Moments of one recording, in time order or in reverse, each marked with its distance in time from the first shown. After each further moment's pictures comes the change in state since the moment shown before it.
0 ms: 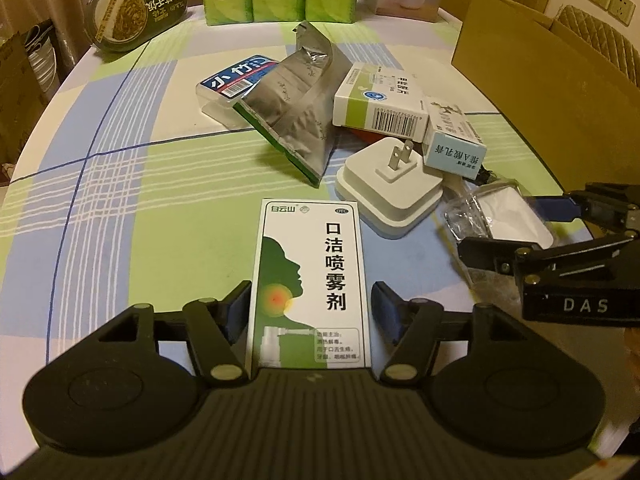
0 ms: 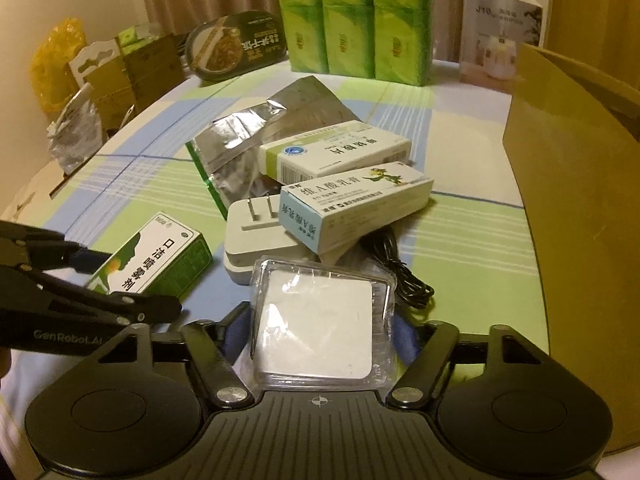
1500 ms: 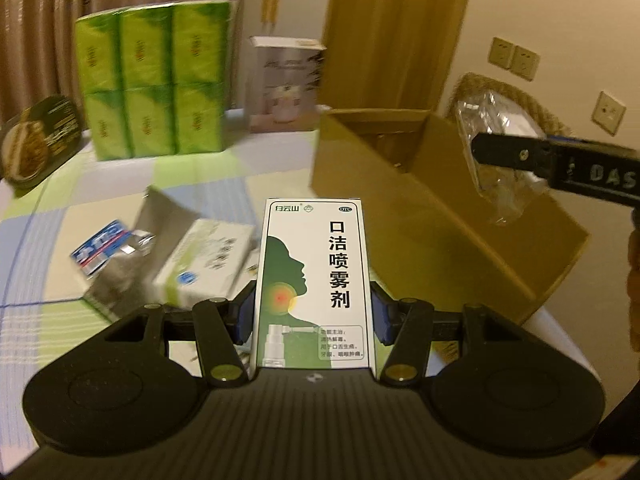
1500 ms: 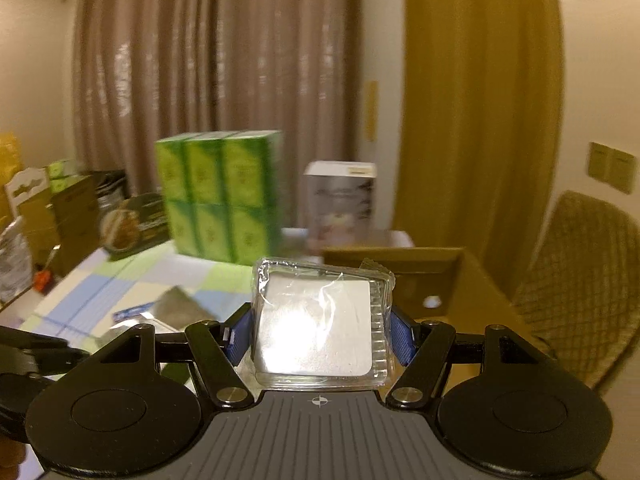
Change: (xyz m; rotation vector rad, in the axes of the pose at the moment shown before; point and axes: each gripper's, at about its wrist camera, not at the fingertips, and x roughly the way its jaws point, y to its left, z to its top) left arm -0.054 -0.113 0.077 0.085 -0.272 -0.230; right arm -0.163 -0.091 0.053 0.086 -0.415 -0.291
